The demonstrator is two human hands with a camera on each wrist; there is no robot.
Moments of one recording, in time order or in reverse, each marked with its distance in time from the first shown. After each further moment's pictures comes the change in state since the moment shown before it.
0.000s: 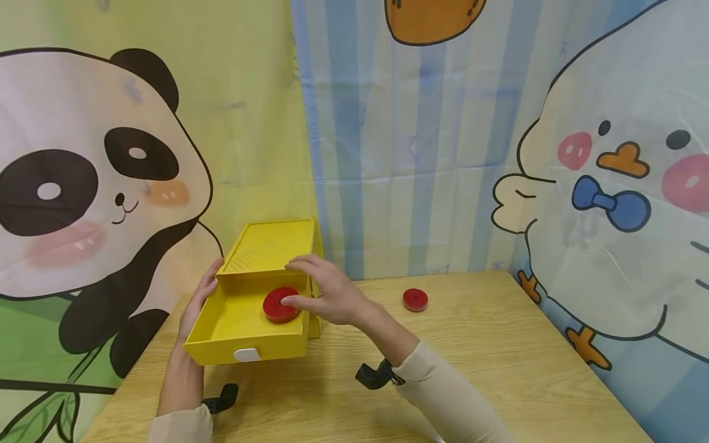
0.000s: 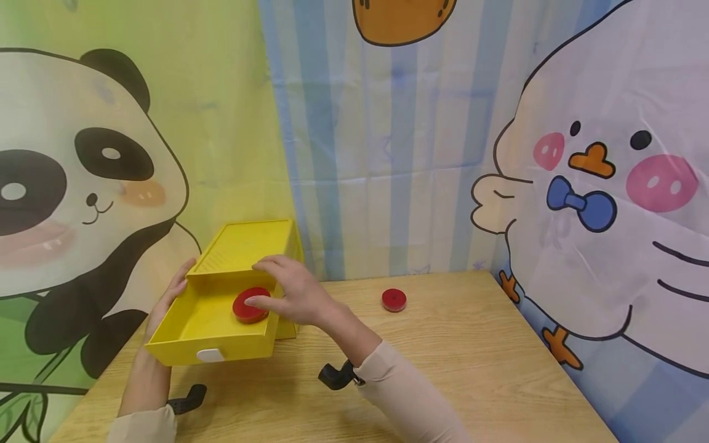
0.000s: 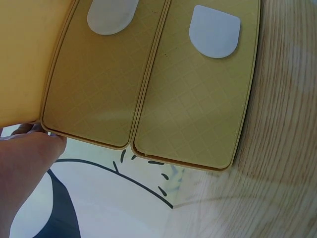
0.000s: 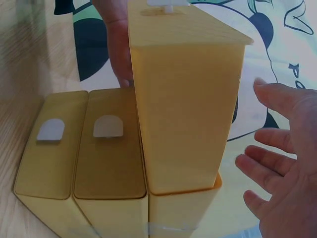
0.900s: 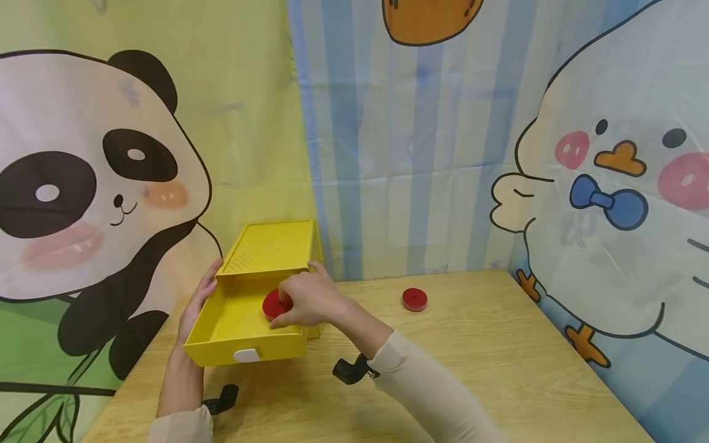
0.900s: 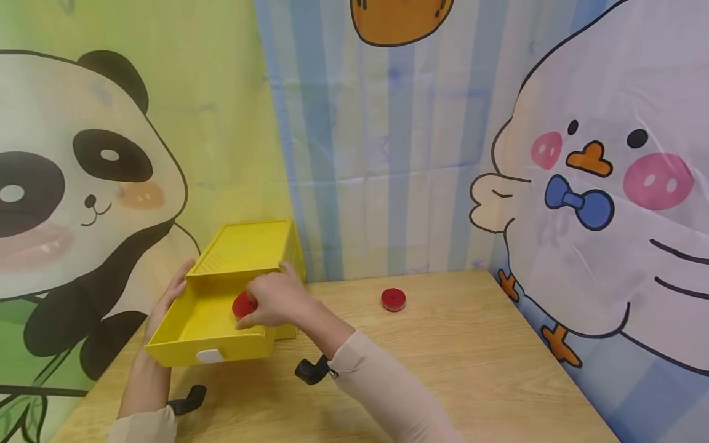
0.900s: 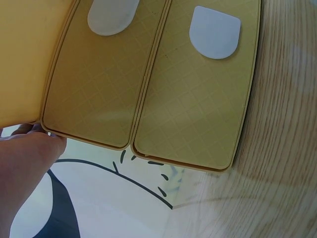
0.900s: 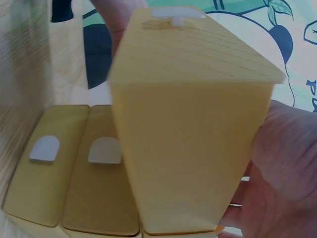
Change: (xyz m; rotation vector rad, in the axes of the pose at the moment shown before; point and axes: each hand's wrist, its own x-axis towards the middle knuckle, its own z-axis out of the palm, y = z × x) left_hand -0.001 0.002 0.000 -0.018 0.018 -0.016; right_hand 0.031 -0.024 0.023 -0.444 -0.309 0.200
